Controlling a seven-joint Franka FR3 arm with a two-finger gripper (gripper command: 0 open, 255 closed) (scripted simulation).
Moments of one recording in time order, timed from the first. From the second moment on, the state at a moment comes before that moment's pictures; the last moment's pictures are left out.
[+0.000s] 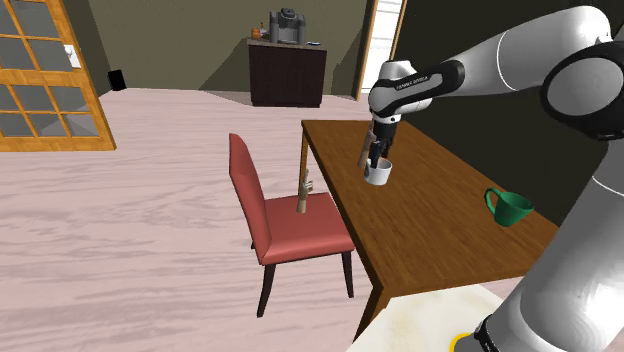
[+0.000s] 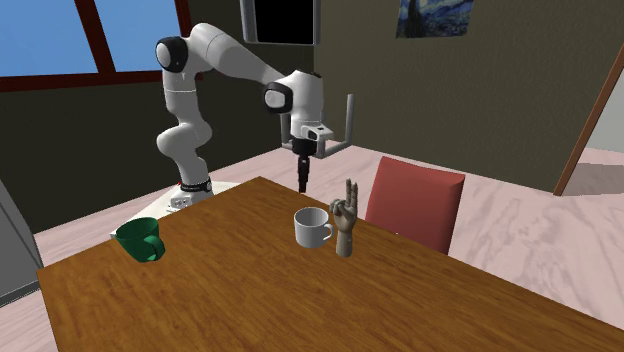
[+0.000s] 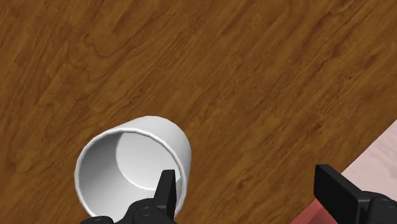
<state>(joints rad) -0.11 0.10 -0.25 -1.97 -0.07 2.04 -0.50</state>
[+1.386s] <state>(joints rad) -0.16 0.35 -0.26 -1.85 -0.01 2.14 -0.58</state>
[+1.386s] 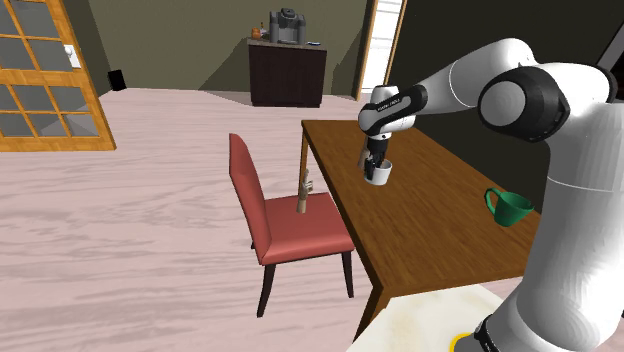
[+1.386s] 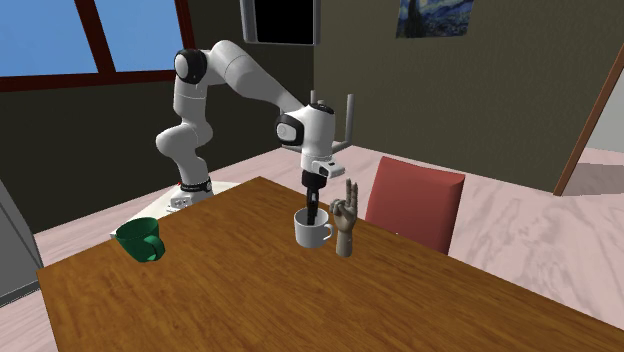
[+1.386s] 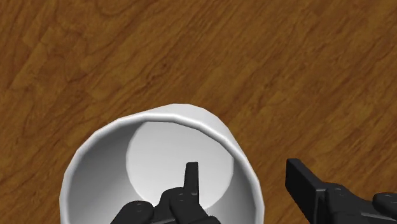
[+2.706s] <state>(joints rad) -0.16 0.30 -0.27 -1.79 -0.02 2.03 -0.58</state>
